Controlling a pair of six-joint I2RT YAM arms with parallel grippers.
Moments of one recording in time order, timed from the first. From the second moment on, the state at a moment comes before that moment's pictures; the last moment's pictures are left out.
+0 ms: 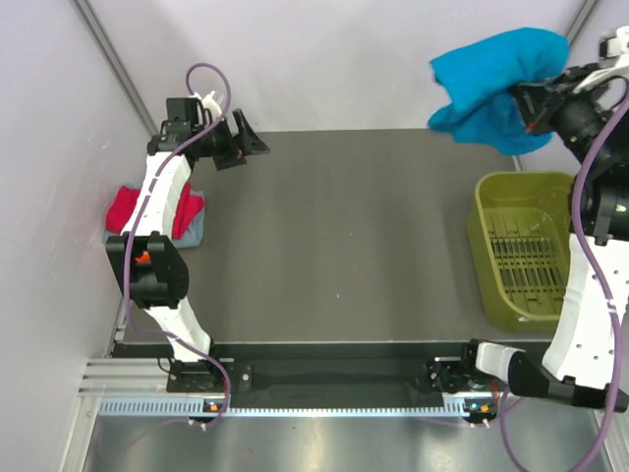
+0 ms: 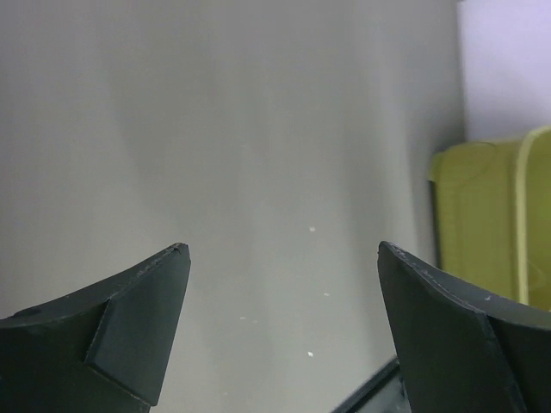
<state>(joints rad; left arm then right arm) 0.00 1.81 1.78 -0.65 0.60 -0.38 -0.20 1.21 1.86 -0.52 -0.51 0.12</state>
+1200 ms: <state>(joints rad) -0.11 1.57 1.55 -0.68 0.31 -0.13 0.47 1.63 1.38 -0.50 -0.18 -0.39</state>
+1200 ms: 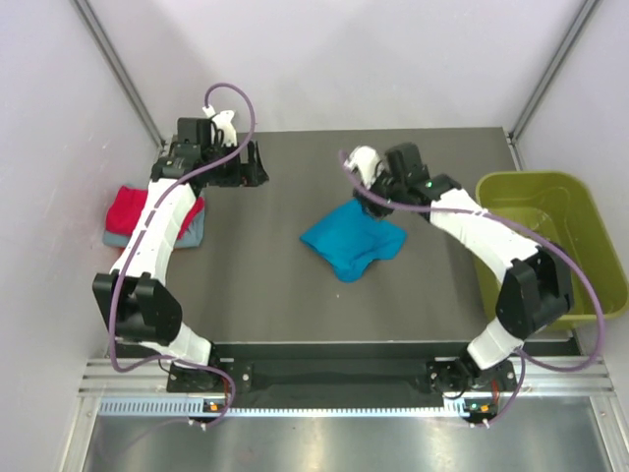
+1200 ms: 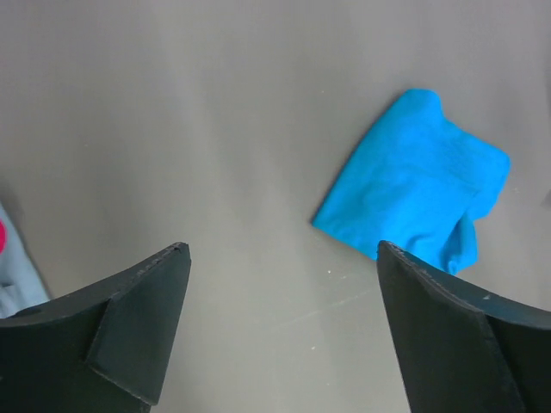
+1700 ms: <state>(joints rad) -0.05 1.51 1.47 -0.69 0.36 -0.17 0.77 1.65 1.13 -0.48 -0.27 -0.55</state>
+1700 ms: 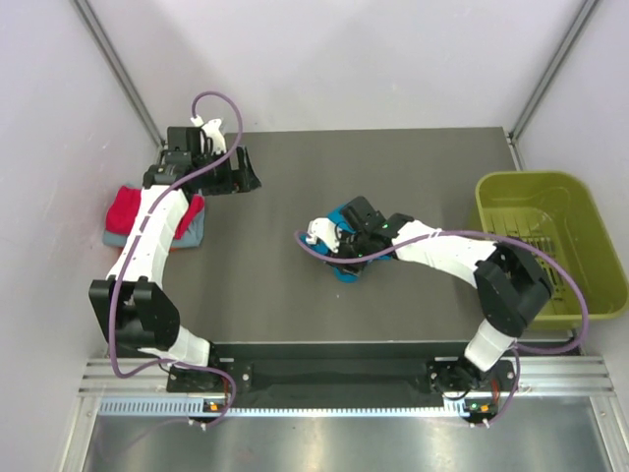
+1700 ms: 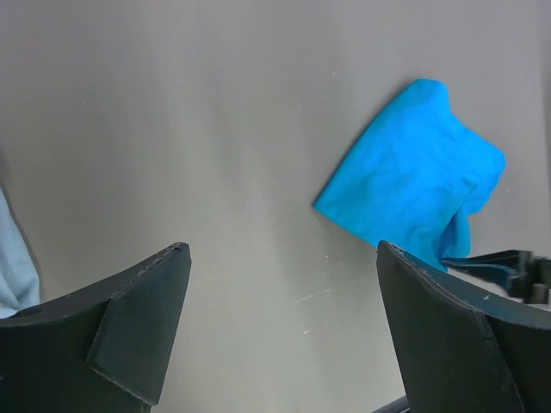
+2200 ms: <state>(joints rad) -0.03 1.50 1.40 -0.66 0.34 -0.18 0.82 1.72 1.28 -0.48 -0.10 -0.60</state>
